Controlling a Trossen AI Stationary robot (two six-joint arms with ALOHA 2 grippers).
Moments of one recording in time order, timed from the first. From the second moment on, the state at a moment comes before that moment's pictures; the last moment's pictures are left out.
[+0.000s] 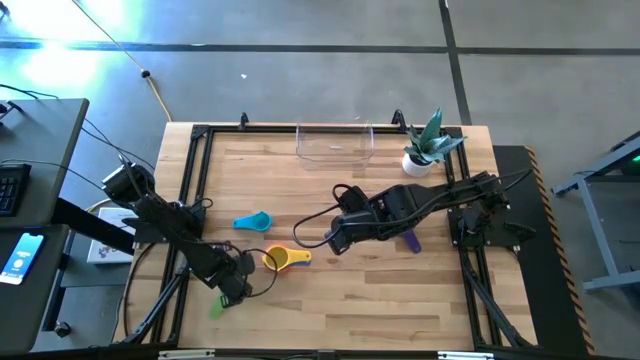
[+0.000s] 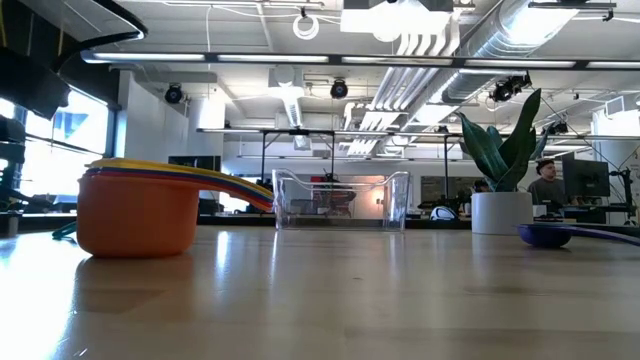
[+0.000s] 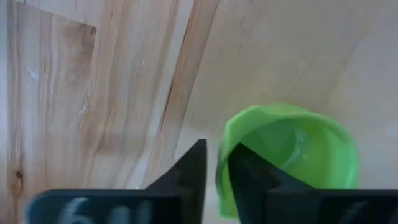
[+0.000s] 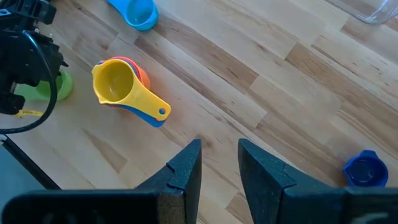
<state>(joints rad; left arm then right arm) -0.74 1.56 0.83 -0.81 -0.01 -1.04 0.31 1.89 2.09 -1.43 0.31 1.20</state>
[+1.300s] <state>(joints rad) -0.61 1.28 0.83 -0.67 -0.43 -2.01 0.06 1.89 2.09 -1.43 0.32 0.91</state>
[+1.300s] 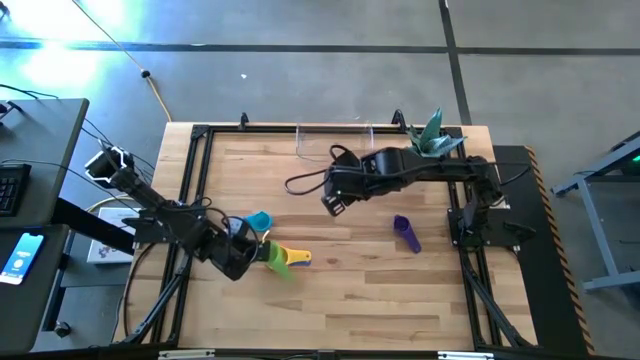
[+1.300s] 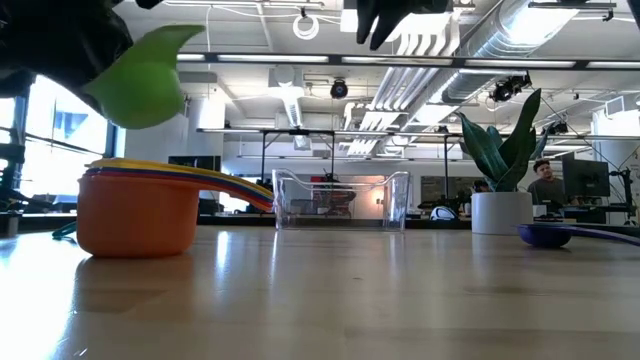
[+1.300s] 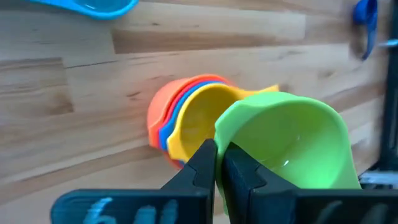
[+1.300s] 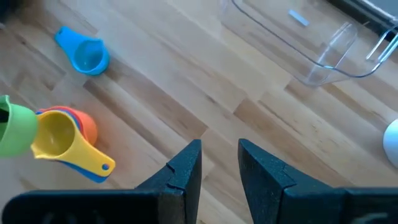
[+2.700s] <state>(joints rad) -0.54 1.45 0.83 -0.58 -0.34 -2.23 0.05 1.89 2.09 -1.46 0.31 0.69</state>
